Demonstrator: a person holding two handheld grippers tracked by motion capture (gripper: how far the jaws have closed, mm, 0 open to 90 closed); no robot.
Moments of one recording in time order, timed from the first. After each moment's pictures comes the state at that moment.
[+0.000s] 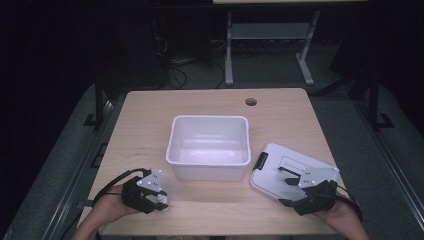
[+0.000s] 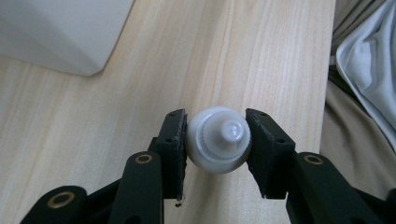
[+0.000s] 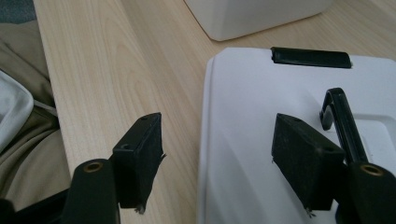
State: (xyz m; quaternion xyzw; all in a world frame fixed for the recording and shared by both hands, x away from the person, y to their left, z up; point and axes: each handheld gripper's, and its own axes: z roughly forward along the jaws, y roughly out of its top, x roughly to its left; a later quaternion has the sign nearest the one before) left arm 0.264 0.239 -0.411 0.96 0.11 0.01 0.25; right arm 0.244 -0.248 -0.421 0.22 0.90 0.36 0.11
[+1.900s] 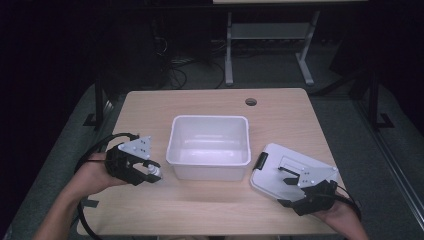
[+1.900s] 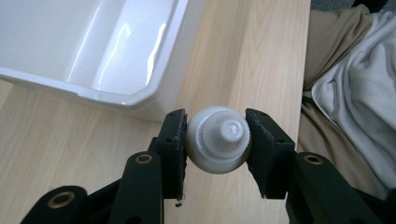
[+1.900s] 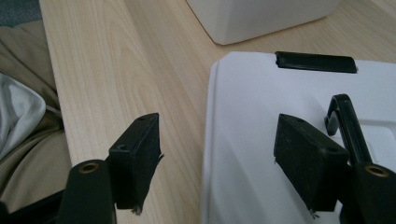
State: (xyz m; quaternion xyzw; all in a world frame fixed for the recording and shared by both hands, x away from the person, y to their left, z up) left arm 0.290 0.238 -0.299 0.96 0.08 0.03 0.26; right arm 0.243 -0.245 -0.420 0.22 0.90 0.37 0.10
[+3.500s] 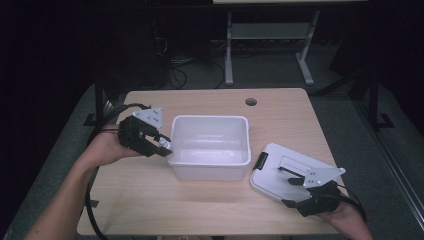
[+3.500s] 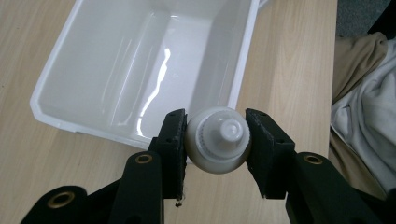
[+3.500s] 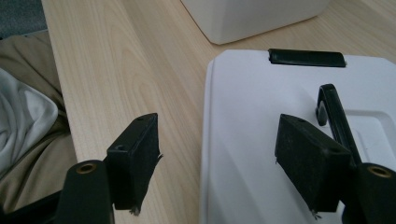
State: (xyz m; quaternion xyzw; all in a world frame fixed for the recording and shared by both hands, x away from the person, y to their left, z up) left arm 0.340 0.211 -0.267 0.96 0.08 0.05 0.27; right arm 0.239 -0.256 -0.417 0.23 0.89 0.38 0.10
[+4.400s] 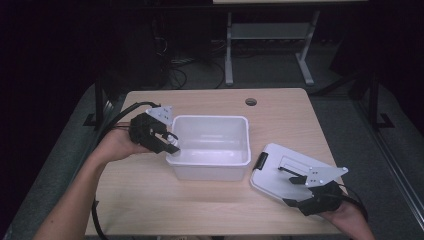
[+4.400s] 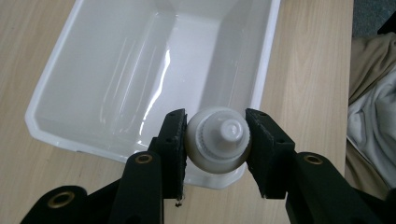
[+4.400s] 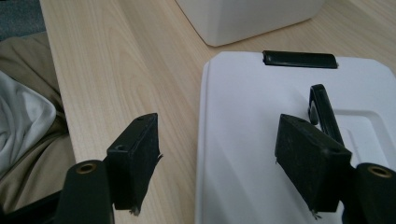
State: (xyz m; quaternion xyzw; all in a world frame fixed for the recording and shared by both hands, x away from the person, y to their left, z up) left arm 0.357 0.194 -0.281 0.96 0.09 0.04 0.26; right arm 0.240 -0.259 -0.414 0.23 0.89 0.38 0.11
